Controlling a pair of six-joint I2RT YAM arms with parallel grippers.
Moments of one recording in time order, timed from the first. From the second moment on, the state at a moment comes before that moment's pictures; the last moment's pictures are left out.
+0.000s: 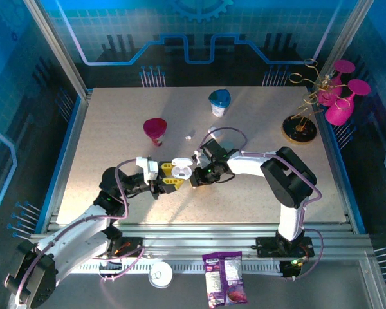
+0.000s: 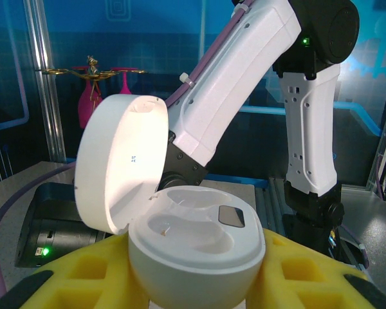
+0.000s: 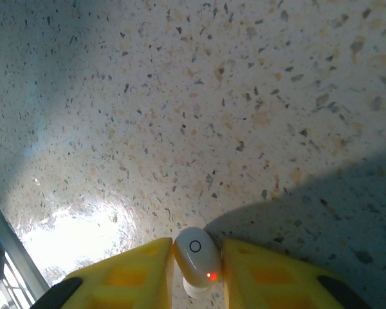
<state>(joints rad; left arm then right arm) -0.48 0.83 0.29 0.73 0.82 -0.17 0.69 1.88 1.04 -0.29 -0.50 0.42</state>
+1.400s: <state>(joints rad) -0.48 0.94 0.29 0.78 0.82 -0.17 0.71 1.45 0.95 -0.67 0.51 0.83</state>
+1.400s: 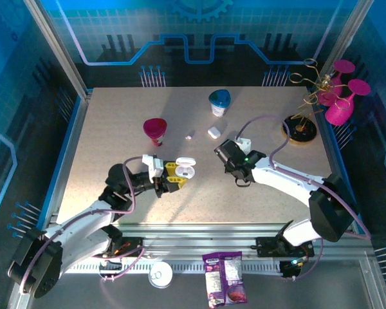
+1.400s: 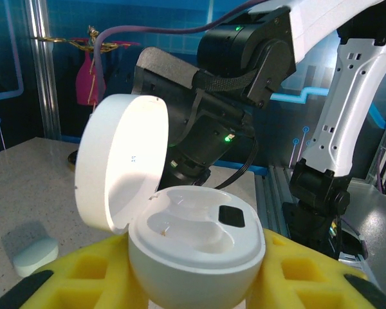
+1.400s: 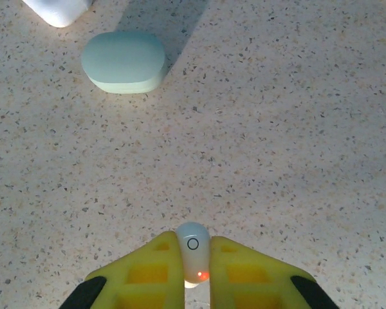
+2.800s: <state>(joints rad) -0.55 1.37 0.39 0.94 0.56 -0.06 0.97 1.19 1.07 -0.65 0.41 0.82</state>
